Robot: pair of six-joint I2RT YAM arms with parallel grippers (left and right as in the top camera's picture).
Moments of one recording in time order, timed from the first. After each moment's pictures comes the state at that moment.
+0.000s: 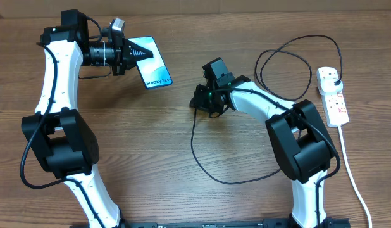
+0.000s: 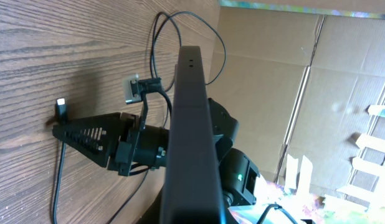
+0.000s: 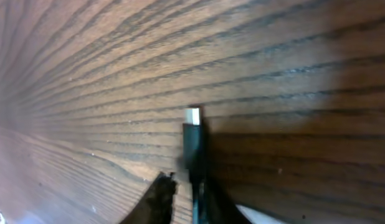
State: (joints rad) left arm 0.14 2.13 1.95 -1.22 1.23 -0.24; right arm 0.50 2.15 1.42 -0.41 -0.37 0.75
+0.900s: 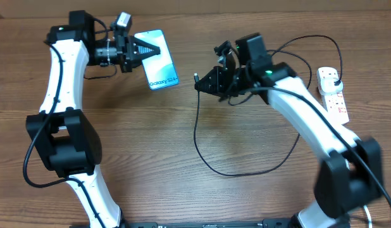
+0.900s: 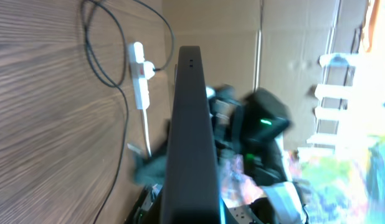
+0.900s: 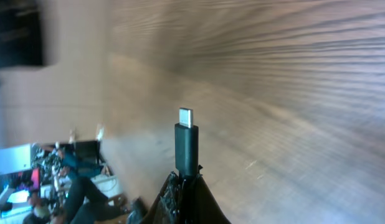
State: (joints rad) left arm 0.10 2.13 1.94 -1.26 1.44 -0.05; right arm 0.38 1.76 1.41 -0.56 -0.76 0.49
